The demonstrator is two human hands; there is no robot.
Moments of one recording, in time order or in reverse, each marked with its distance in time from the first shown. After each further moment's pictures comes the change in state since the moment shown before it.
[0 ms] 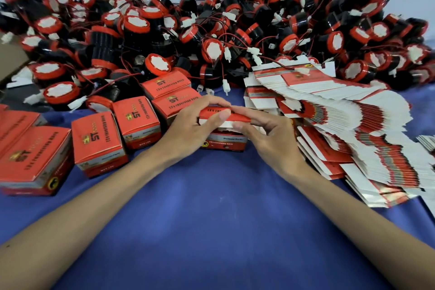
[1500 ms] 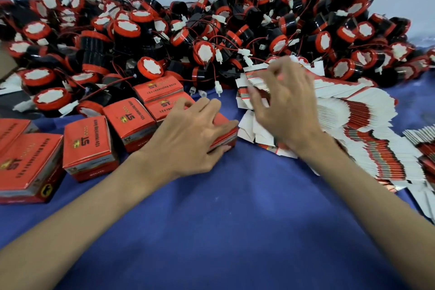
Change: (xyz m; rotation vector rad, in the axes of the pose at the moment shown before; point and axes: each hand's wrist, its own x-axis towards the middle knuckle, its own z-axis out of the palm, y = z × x) left_hand -0.012 0.029 -0.005 1.202 -0.059 0.598; right_hand 0.039 -0.019 -0.032 -1.106 0.278 -0.391
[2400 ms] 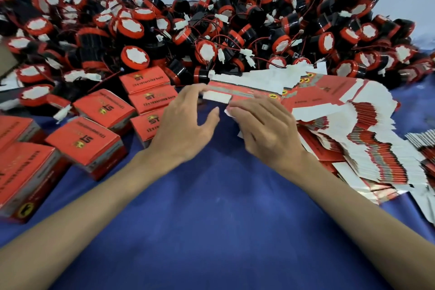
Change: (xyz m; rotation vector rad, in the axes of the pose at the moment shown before) left_hand 0.009 0.001 0.011 -0.785 0.197 -0.671; right_hand -0.030 -0.013 0.018 0.192 0.213 -0.388
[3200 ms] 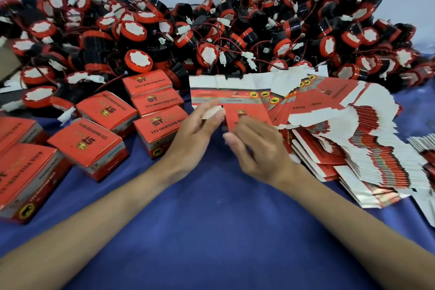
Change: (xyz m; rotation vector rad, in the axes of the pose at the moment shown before) left_hand -0.015 -0.002 0.015 -0.646 -0.189 -0.257; right_hand 0.003 -0.030 -0.005 0.448 0.026 0.100
